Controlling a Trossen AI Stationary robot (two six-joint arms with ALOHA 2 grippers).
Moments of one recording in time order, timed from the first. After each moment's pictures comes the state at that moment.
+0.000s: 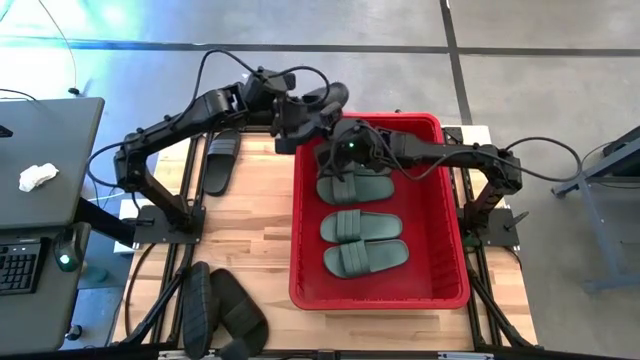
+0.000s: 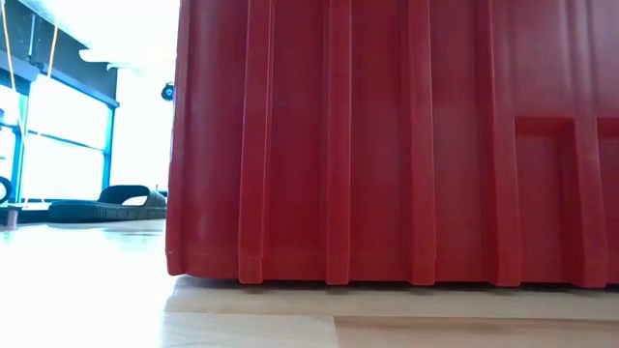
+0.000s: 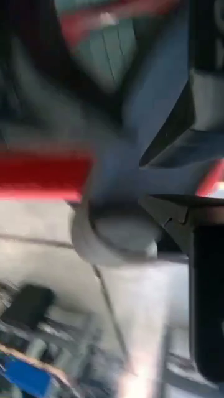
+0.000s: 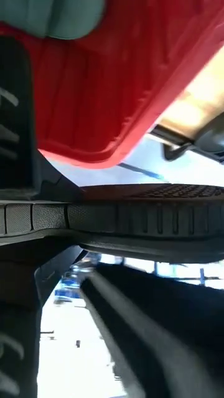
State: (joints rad) left arm 0.52 1.57 1.77 -0.82 -0.12 0.68; right arm -0.14 1.71 1.64 -0.35 0.57 -1.23
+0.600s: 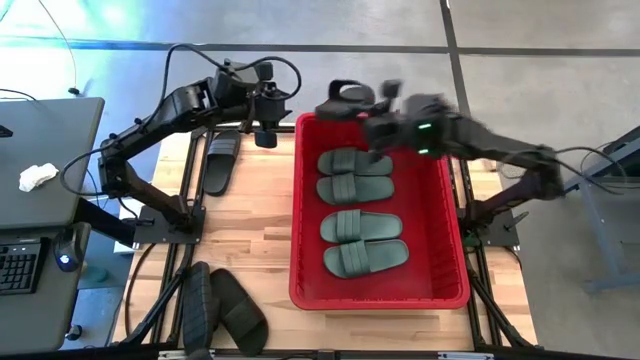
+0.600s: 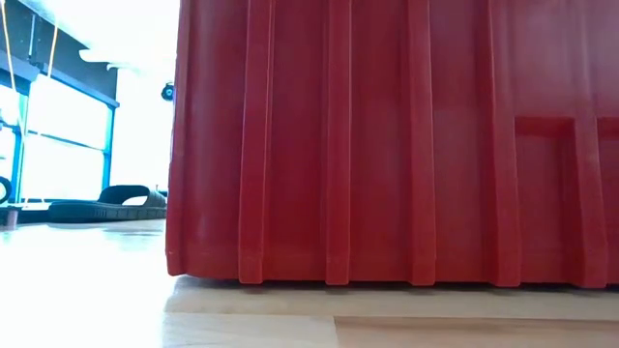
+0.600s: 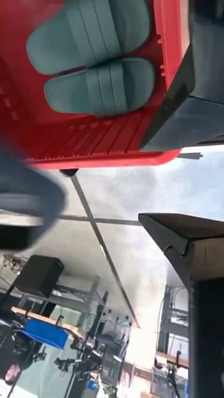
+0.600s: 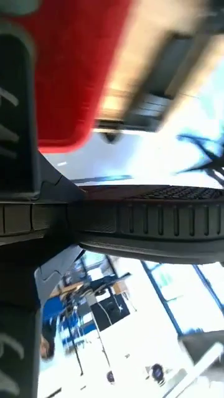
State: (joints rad) left arm 0.52 1.44 1.77 -0.87 -0.20 0.80; right arm -0.14 1.38 1.64 -0.50 0.44 -0.87
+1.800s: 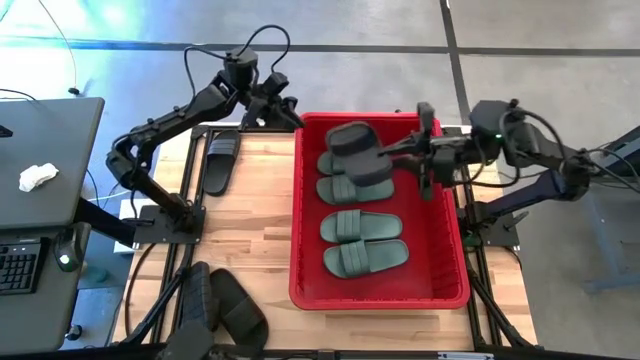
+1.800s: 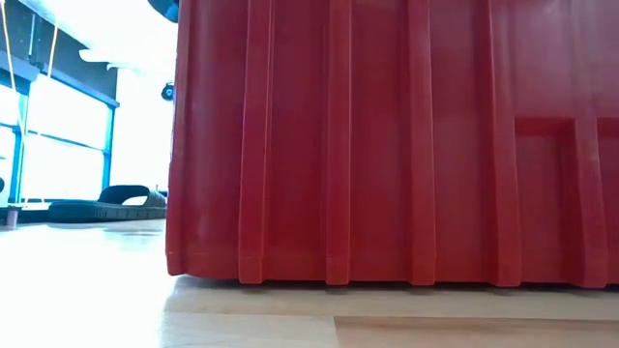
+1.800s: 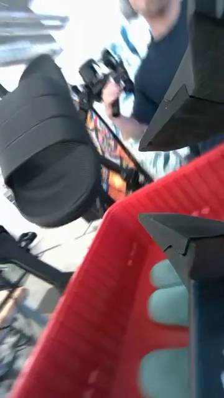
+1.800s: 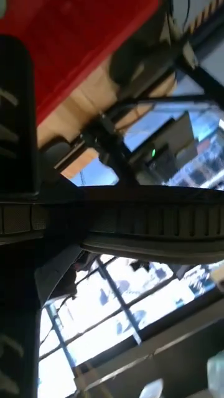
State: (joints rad) left arm 0.88 1.54 1.38 -0.04 1.35 -0.55; right arm 0.02 1.16 1.64 -0.58 -0.05 -0.94
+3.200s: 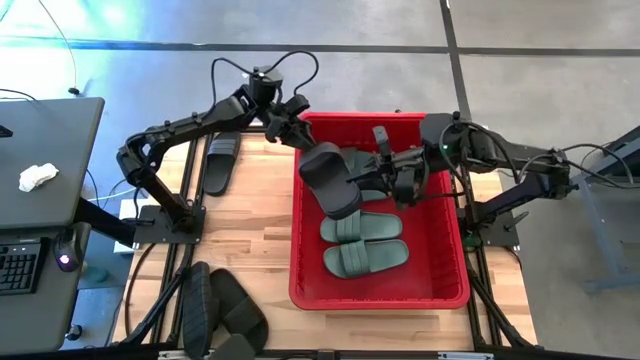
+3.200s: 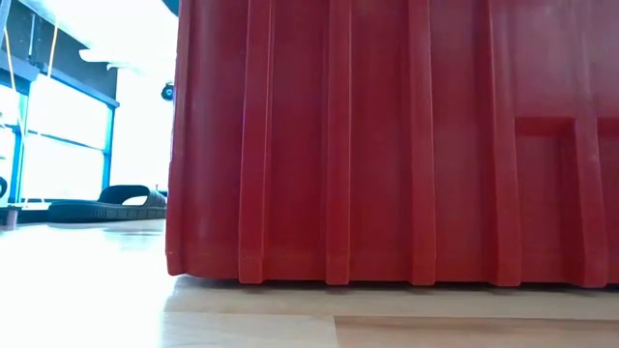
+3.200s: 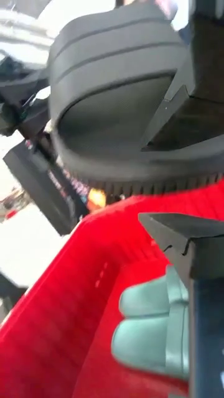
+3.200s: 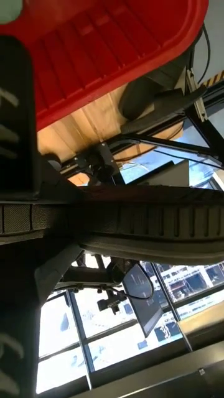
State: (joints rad) left arm 0.73 1.62 1.38 -0.08 1.28 -0.61; right arm 0.02 1.32 1.64 -0.55 -0.20 -1.13
